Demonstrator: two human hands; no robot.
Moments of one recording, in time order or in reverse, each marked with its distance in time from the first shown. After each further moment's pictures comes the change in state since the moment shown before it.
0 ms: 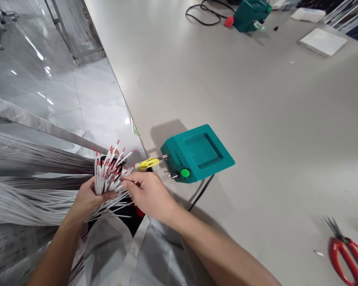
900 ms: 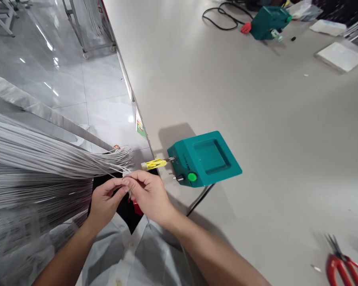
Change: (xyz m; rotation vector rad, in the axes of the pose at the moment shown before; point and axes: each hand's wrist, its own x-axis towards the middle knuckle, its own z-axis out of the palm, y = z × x) left_hand -0.020 0.008 0.042 -0.125 0.109 0.240; right_hand -0.001 -0.008 0.015 0.514 0.079 0.182
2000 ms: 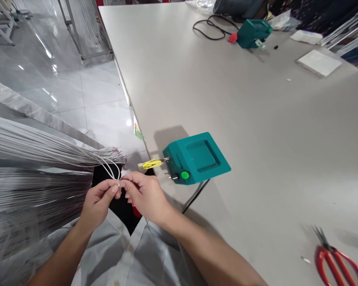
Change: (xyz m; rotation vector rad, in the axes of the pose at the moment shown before) left_hand -0.004 0.013 -0.012 -0.029 -0.105 0.010; right_hand -0.005 -0.008 -0.002 -0.264 -0.056 -0.085
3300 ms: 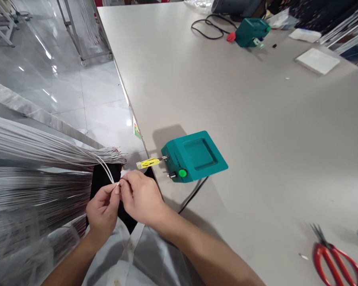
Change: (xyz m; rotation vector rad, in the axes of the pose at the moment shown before) left_hand -0.021 -0.013 0.031 0.084 0.354 0.062; right_hand -0.003 0.001 0.005 -0.387 0.149 -0.209
